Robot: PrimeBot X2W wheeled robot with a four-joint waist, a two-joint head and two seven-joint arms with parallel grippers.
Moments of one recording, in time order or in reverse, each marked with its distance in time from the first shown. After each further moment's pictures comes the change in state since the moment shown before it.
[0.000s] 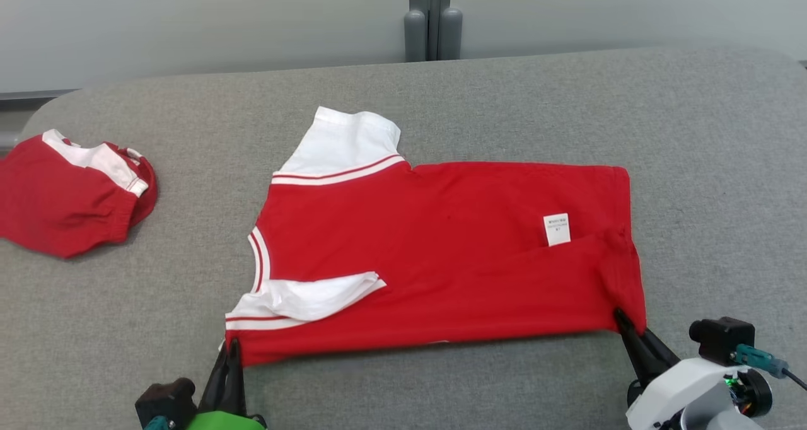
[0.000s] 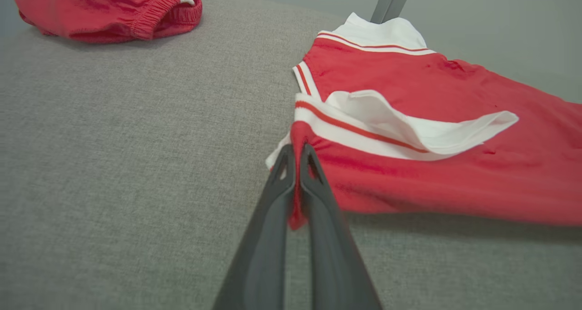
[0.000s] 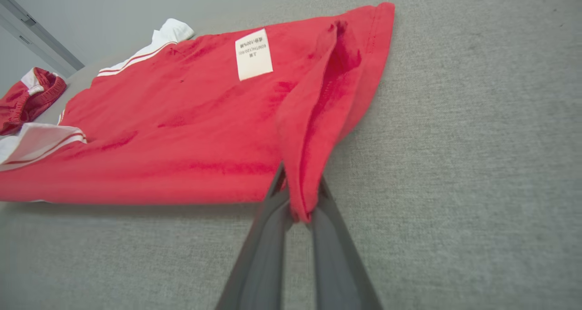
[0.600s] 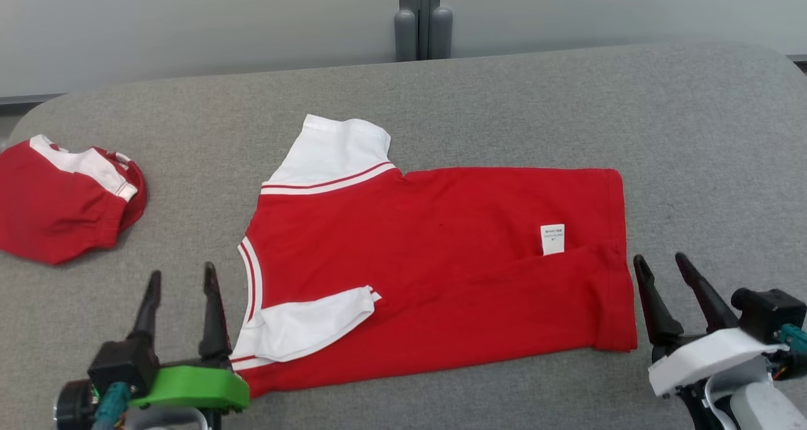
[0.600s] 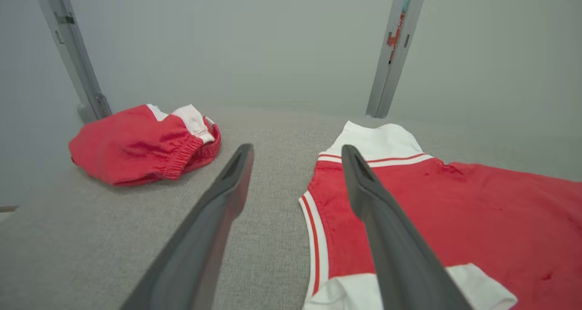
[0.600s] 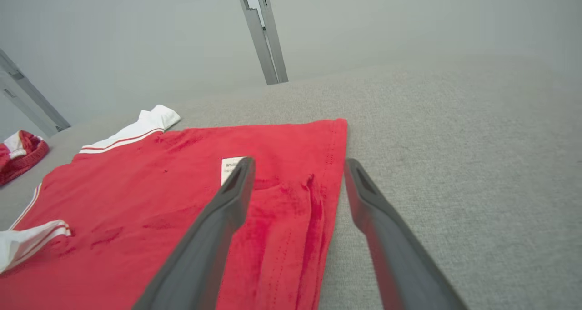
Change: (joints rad) left arm -0.026 0.012 0.063 -0.191 0.113 0.037 -0.021; right arm 0.053 0.055 -0.232 -0.160 -0.175 0.000 -0.003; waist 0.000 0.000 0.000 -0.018
